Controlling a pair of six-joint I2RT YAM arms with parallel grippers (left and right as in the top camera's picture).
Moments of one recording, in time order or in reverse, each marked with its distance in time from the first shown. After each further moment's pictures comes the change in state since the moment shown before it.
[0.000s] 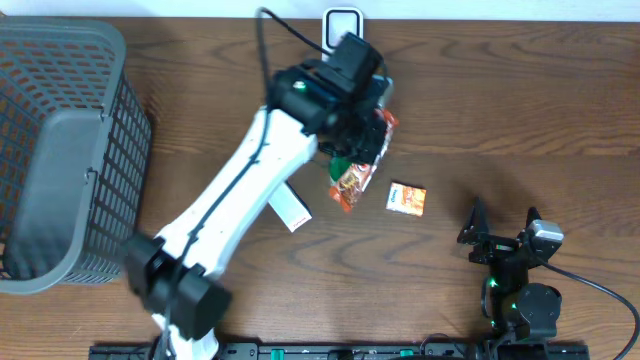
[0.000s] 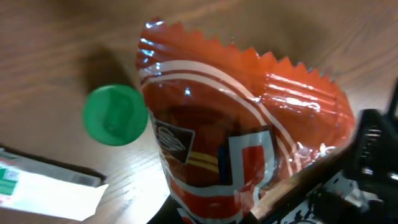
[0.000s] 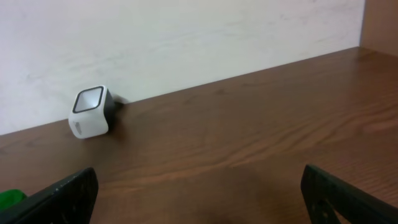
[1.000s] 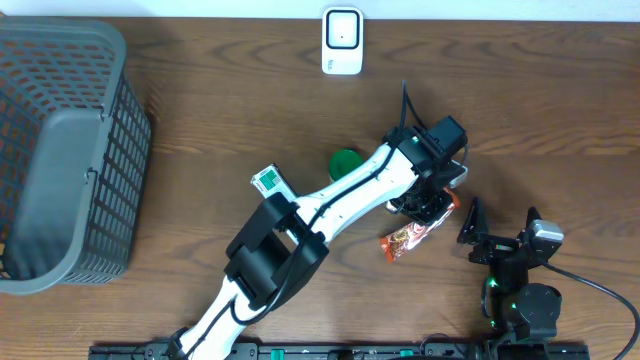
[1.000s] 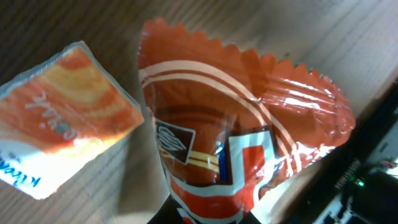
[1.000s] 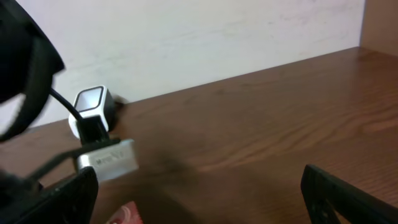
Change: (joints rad) left arm -0.261 0.375 0.000 0.171 0.110 0.110; right arm 0.000 0.000 0.000 0.000 0.000 0.000
